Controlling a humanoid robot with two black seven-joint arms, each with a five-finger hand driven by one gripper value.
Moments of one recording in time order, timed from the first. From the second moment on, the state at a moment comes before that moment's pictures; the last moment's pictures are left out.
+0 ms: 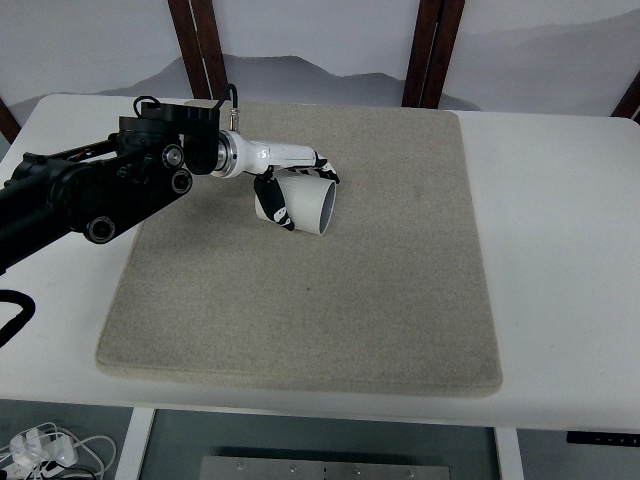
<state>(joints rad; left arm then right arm) -1.09 0.29 -0.43 -0.95 1.52 -0.44 -0.01 0.01 0.00 -0.01 0.19 -0.04 -0.01 -0.03</state>
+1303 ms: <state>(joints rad) -1.01 0.29 -0.58 -0.55 0.47 -0.60 -0.43 0.01 0.00 -0.01 0.19 -0.04 -0.01 -0.03</state>
